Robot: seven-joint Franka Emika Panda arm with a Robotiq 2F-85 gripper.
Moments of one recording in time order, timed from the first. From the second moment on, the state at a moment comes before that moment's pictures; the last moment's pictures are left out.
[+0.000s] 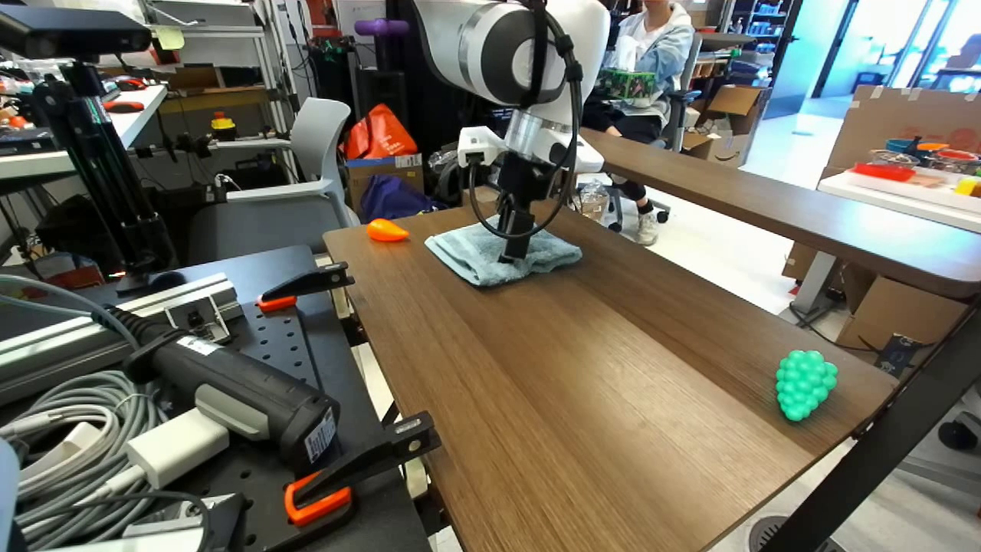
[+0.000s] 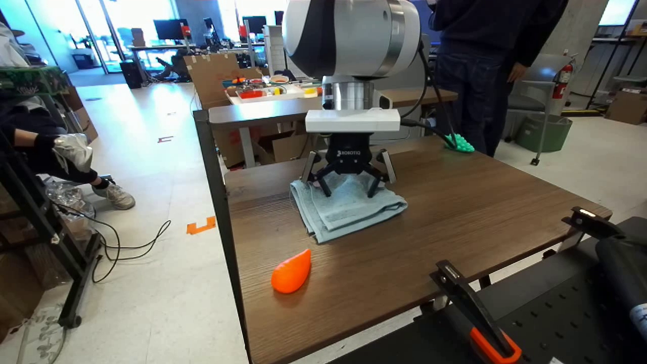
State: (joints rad) arm 0.25 0.82 -0.02 -1.71 0.18 2.31 0.53
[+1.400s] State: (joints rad) arm 0.11 0.80 -0.12 -1.79 0.14 2.13 0.49
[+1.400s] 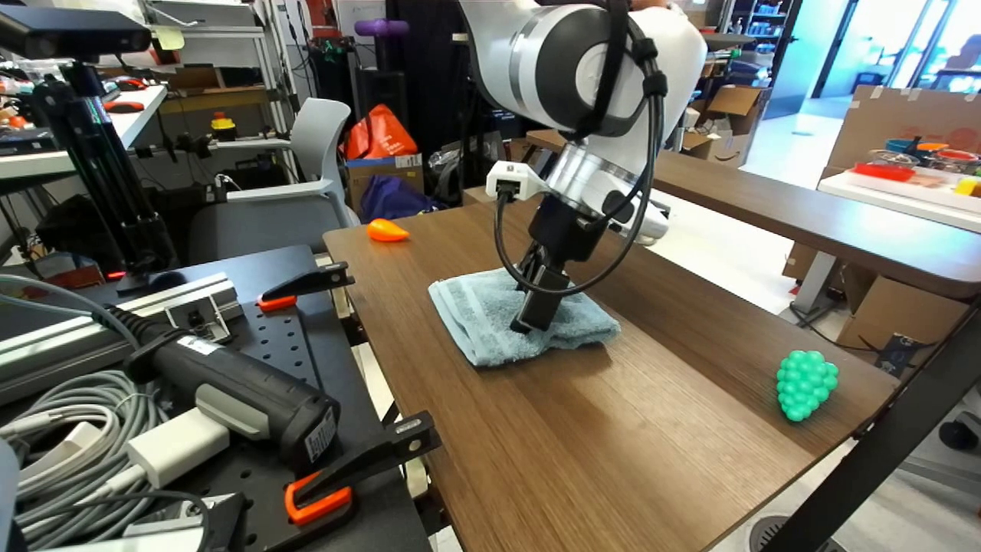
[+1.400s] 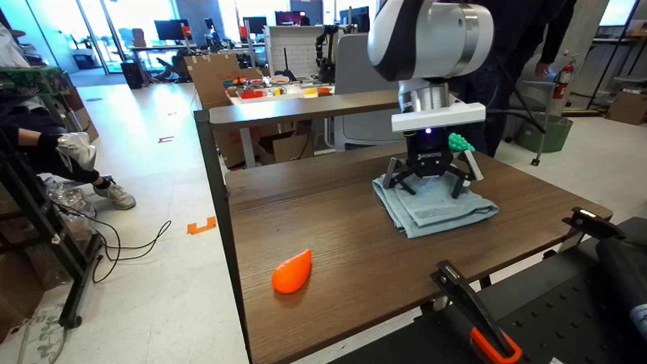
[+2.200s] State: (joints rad) arm 0.06 0.77 -0.16 -1.84 0.13 2.12 0.49
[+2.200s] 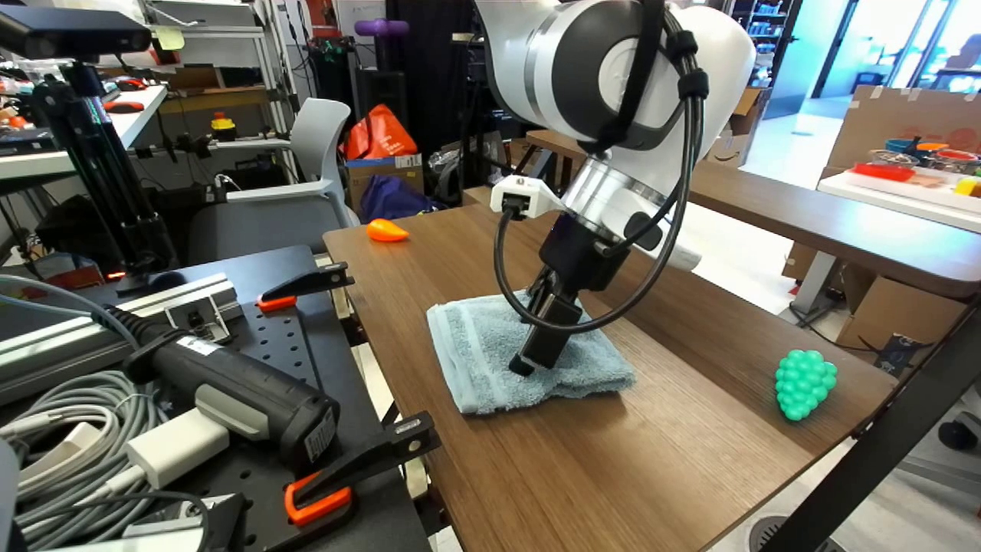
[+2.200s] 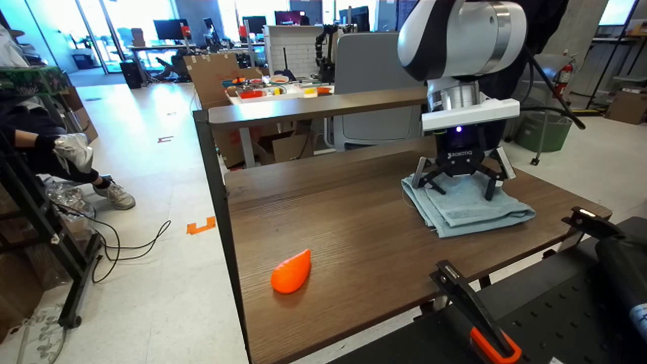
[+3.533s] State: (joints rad) arm -0.07 0.89 -0.08 -1.63 0.36 2.25 0.58
